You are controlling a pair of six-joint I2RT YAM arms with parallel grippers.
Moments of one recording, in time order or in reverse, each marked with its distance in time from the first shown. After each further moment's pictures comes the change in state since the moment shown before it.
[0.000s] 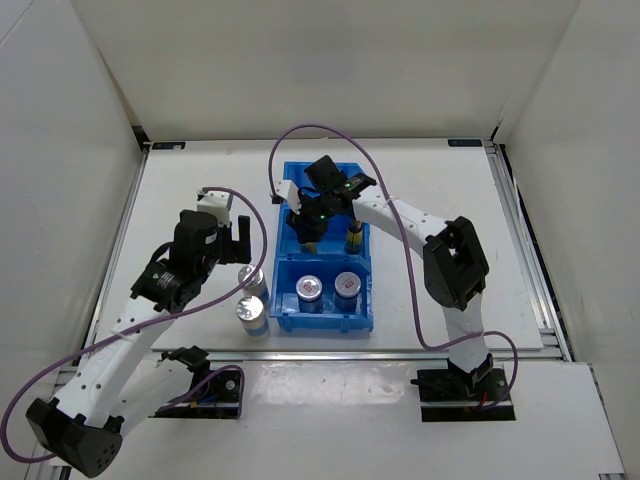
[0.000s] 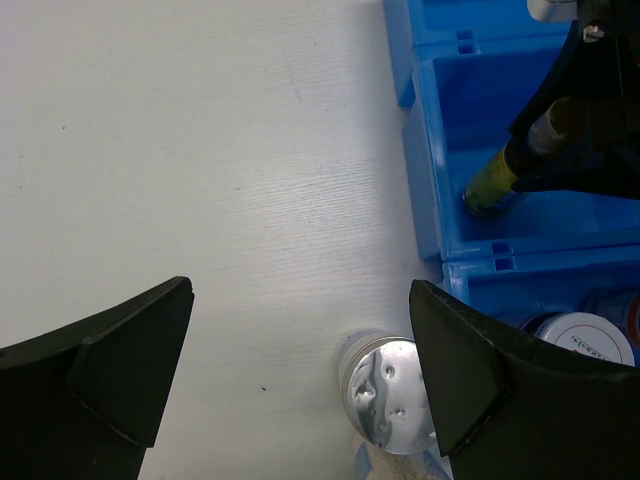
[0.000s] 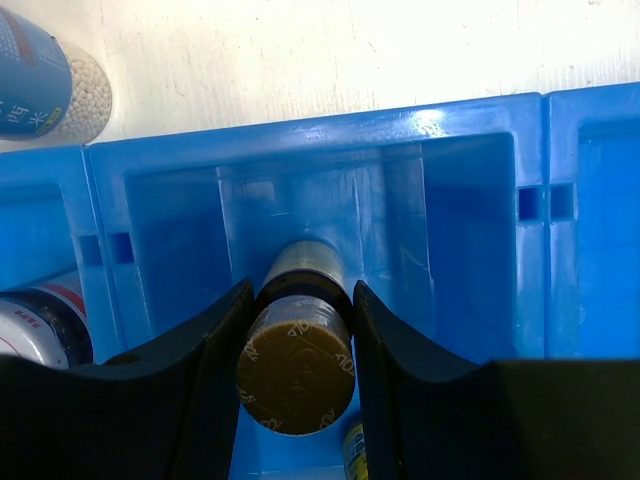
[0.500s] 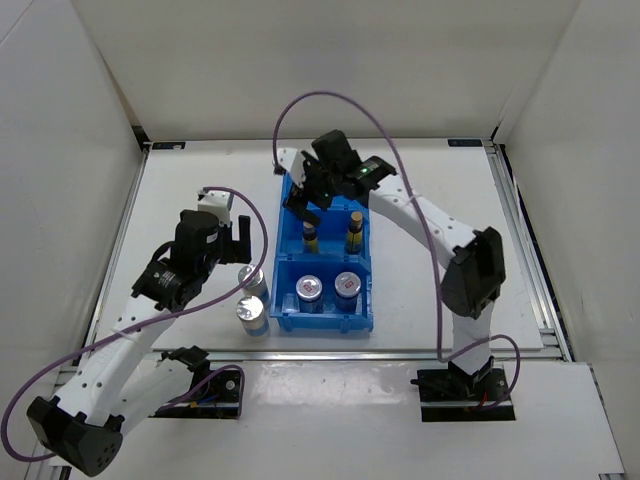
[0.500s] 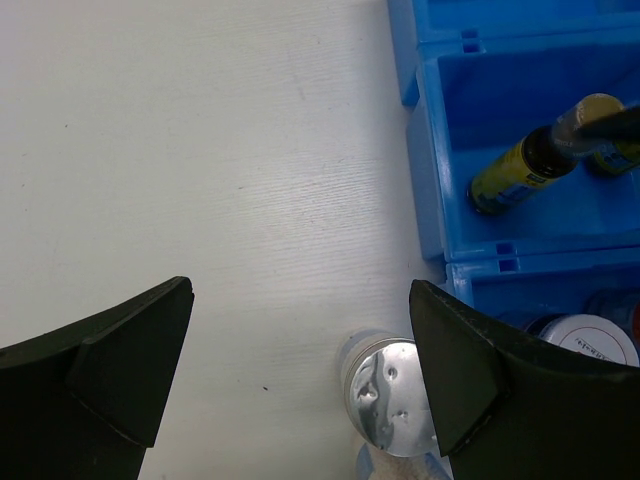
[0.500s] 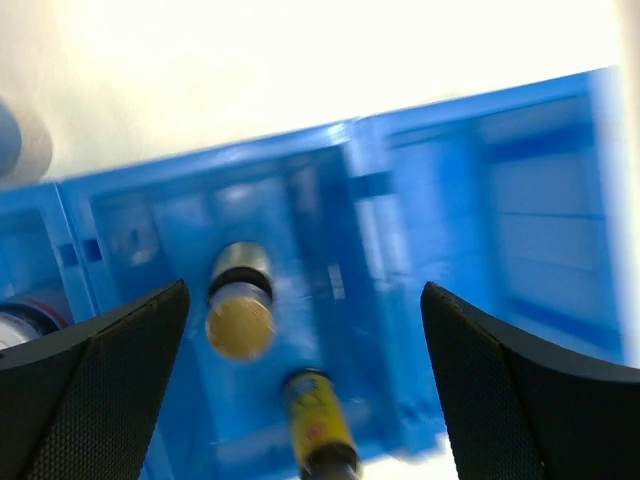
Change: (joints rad) left arm 0.000 0.004 0.000 0.000 -0.006 0.000; right arm 0.000 -0.073 0.093 -0.026 0.148 0.014
